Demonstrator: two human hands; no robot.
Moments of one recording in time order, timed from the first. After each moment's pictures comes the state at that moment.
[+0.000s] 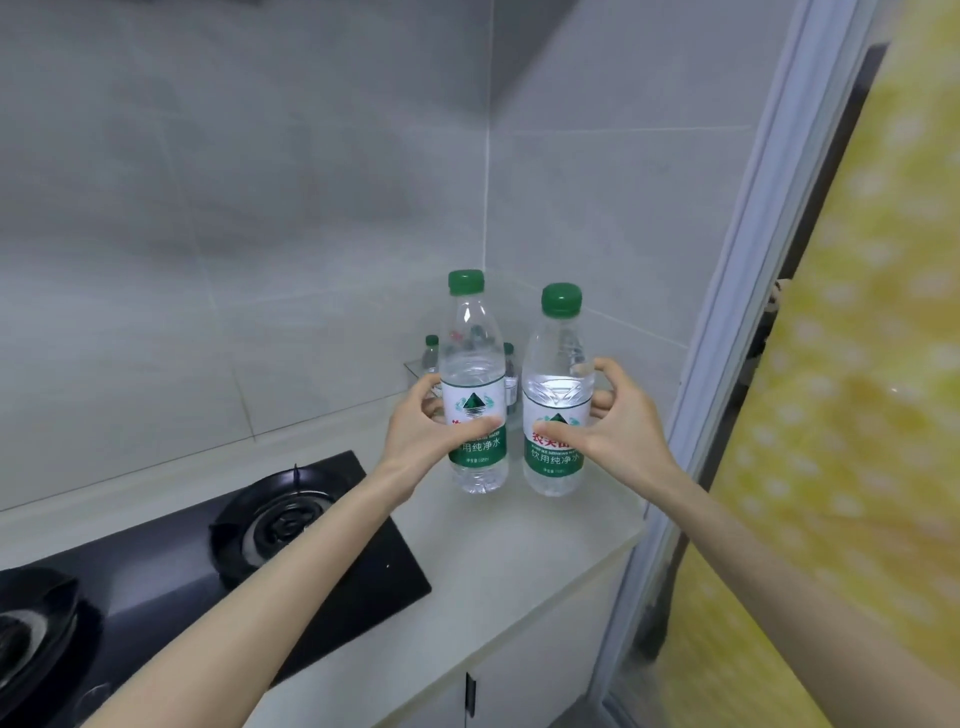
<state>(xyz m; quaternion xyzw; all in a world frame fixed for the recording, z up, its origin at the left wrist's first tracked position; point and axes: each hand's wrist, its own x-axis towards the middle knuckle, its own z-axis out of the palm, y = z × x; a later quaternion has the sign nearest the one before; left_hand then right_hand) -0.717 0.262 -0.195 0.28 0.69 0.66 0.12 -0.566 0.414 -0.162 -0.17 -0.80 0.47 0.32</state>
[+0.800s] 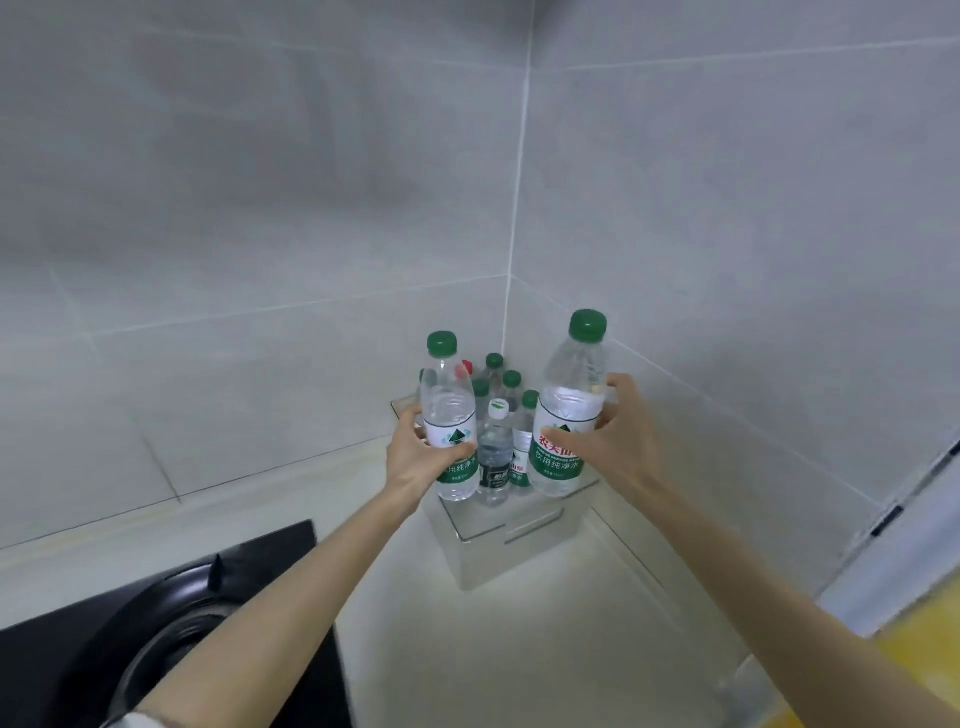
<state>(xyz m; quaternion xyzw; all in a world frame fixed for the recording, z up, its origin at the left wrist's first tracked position) -0.971 0.461 -0.285 0.11 0.76 0.63 0.09 -0.824 0.629 -0.221 -0.22 -0.80 0.48 0.29</state>
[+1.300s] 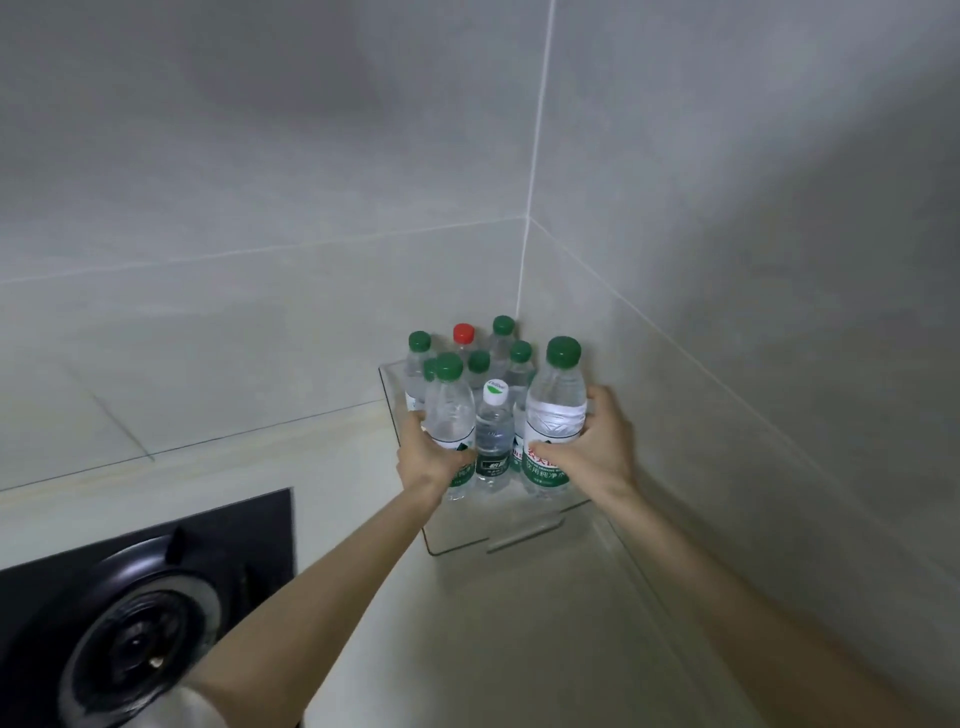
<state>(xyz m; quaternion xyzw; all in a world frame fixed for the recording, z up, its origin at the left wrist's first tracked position) -1.007 0.542 -0.356 -0.05 0.83 0.55 0.09 -0.907 0.697 -0.304 -0.27 -0.81 0.48 0.21</state>
